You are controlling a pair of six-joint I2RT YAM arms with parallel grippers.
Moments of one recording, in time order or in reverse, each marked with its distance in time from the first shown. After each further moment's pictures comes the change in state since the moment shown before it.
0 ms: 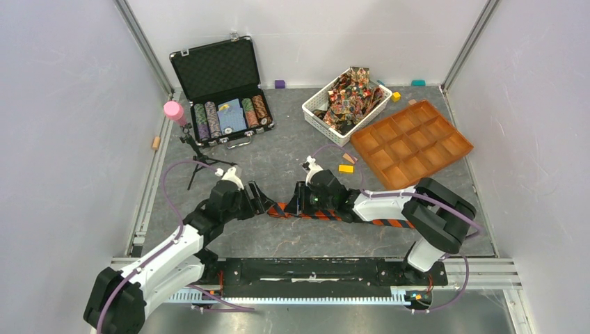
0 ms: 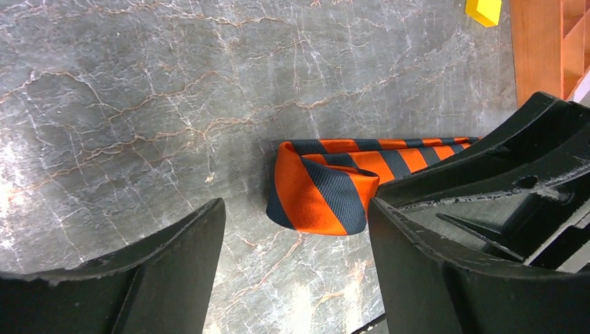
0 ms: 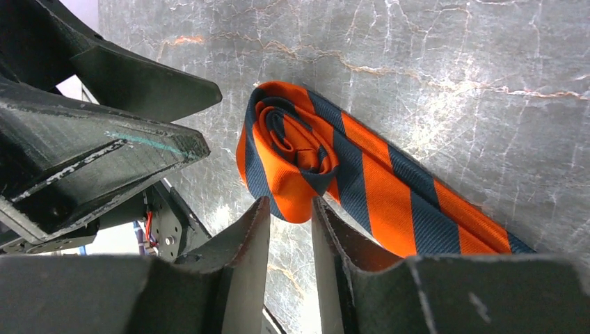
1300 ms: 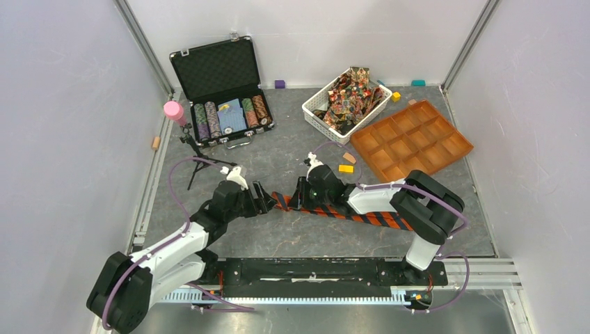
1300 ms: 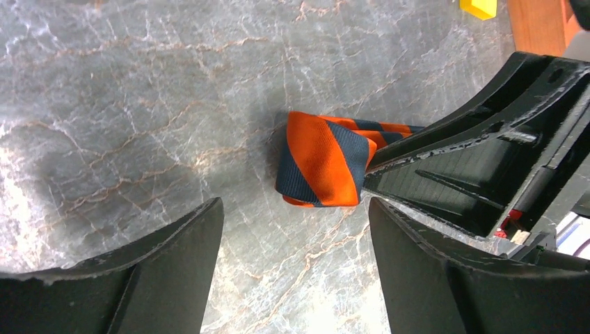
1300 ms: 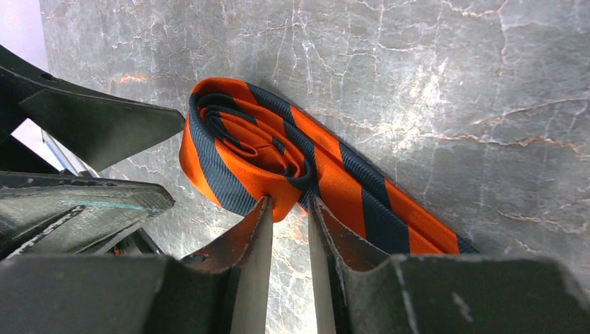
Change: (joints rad) left arm 0.000 0.110 -0.055 0.204 0.036 0.066; right arm -0.055 0.098 0.062 -0.050 0.045 -0.014
